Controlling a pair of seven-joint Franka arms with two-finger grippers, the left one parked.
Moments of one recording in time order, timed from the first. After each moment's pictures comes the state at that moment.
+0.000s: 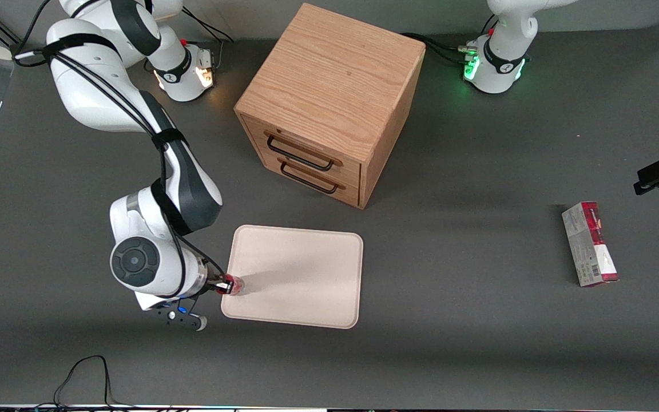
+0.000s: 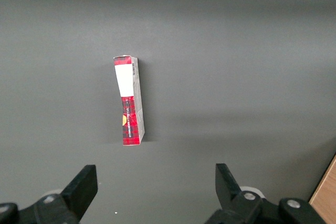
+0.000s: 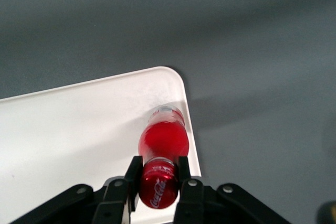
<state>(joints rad) 0.21 0.87 0.20 -0.98 -0.17 1.77 0.70</state>
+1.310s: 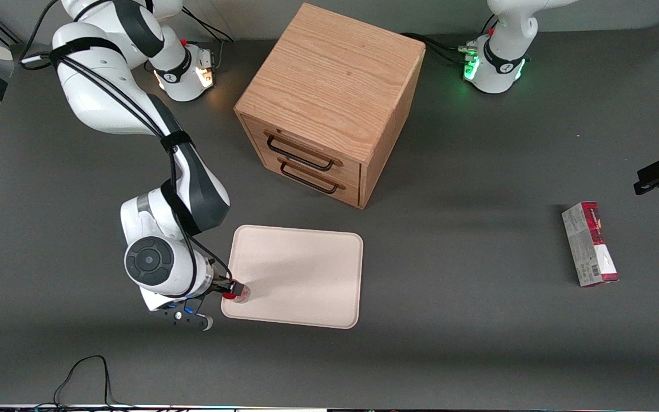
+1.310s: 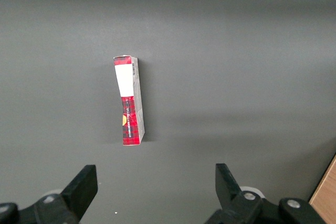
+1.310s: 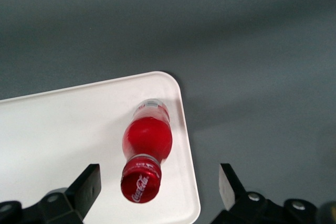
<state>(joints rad) 0.22 0.88 0.21 -0.97 -0.22 1.77 0.70</state>
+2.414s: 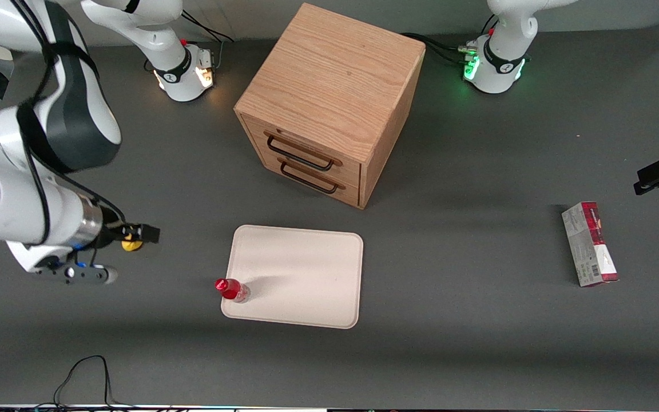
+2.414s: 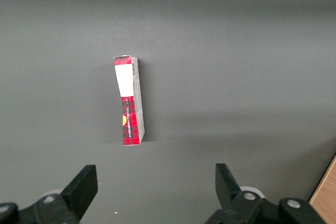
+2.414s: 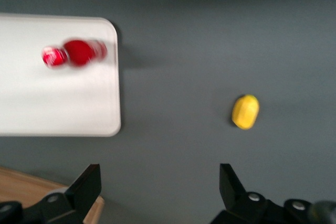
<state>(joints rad) 0.02 0.38 0.20 -1.32 -0.11 1.54 0.27</state>
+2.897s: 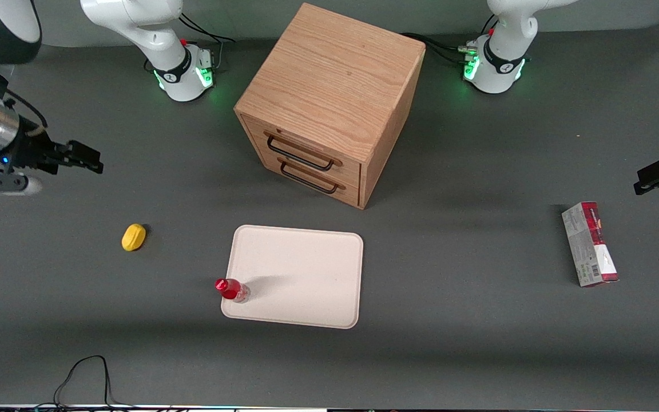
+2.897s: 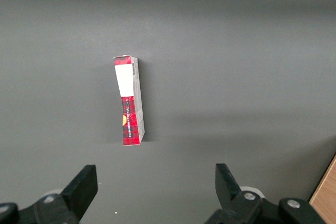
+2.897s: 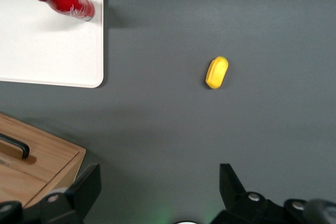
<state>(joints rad) 0.06 -0.05 -0.01 -1.70 0.01 1.57 0.09</state>
